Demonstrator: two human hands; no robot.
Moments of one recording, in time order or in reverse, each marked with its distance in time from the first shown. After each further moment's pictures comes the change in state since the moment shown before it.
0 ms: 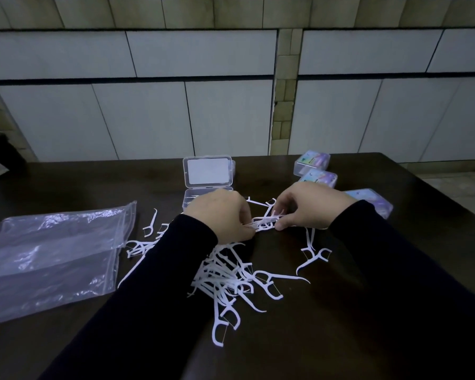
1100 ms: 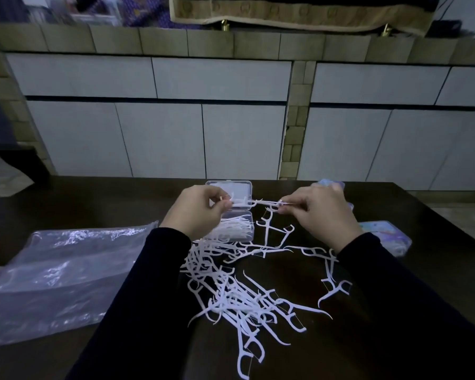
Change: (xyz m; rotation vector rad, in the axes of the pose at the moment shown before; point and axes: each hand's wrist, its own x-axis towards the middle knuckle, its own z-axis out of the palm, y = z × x) left_hand 0.002 -0.072 -0.012 -0.489 0.477 -0.086; right_hand 0.018 -0.013 -0.003 -0.069 0.667 -0.085
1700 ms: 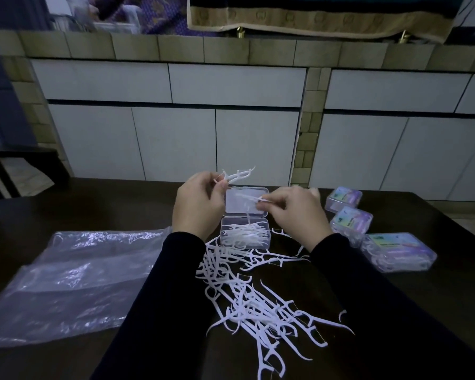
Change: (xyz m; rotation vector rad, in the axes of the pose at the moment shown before) left_hand 0.010 -0.012 -0.004 -0.186 0.432 -0.030; right_hand 0.032 -0.047 0.033 0.272 0.069 -0.007
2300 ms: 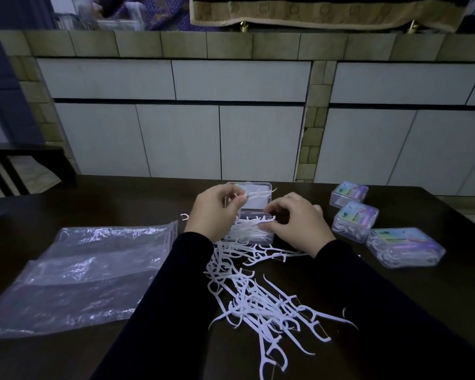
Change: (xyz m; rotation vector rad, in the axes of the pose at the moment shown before) left_hand -0.012 -0.006 0.011 -0.008 -0.272 -0.045; right_hand -0.017 0.017 0.018 0.002 -0.163 0.106
